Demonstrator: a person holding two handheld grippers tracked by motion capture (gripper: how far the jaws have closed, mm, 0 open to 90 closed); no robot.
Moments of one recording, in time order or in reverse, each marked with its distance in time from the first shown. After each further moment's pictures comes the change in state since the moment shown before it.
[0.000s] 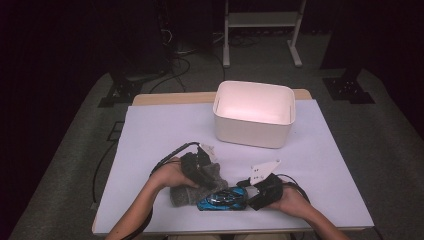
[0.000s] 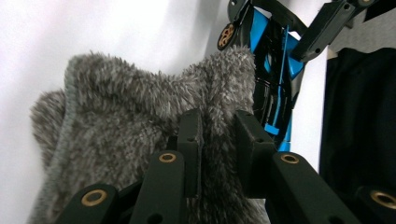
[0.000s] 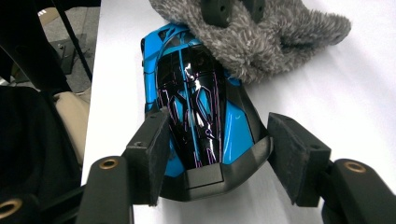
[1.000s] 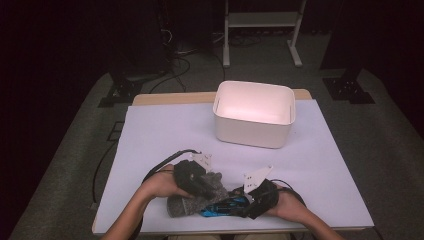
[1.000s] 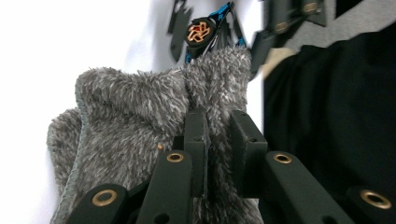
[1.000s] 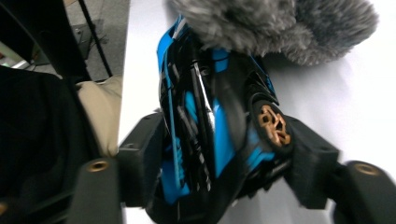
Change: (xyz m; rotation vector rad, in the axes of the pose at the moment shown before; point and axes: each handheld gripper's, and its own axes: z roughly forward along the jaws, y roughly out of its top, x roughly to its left) left arm -0.045 -0.010 -0.021 -0.061 -0.045 0.146; right arm 0.016 0.008 0.012 0.052 0.084 -0.032
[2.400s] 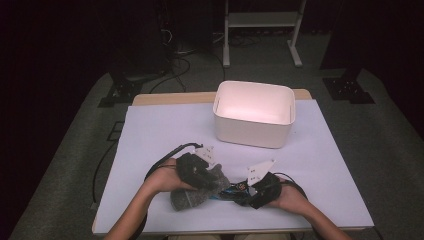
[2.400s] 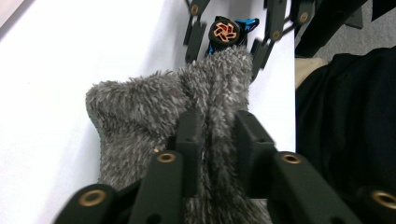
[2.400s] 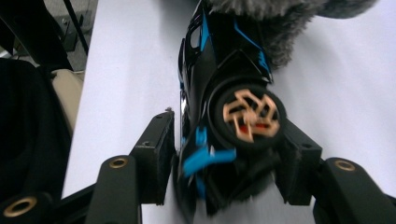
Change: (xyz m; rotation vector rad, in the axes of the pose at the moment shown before) left arm 0.008 0.015 -0.005 -0.023 0.149 0.021; right arm -0.022 -0.010 -0.010 0.006 -0.050 -0.019
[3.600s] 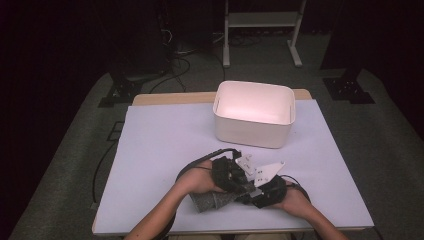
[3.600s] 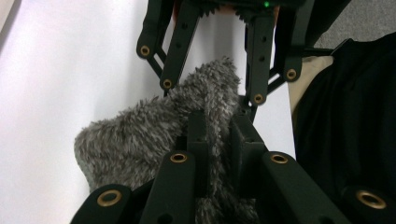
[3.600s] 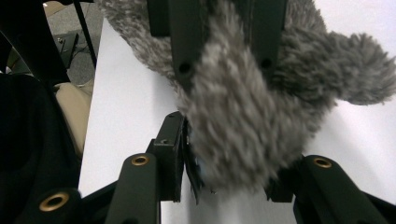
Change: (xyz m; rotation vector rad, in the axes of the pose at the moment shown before) left arm -0.021 0.062 0.047 0.098 -0.019 0.175; right arm 0.007 -0.006 -0.009 -0.062 -0.033 0.015
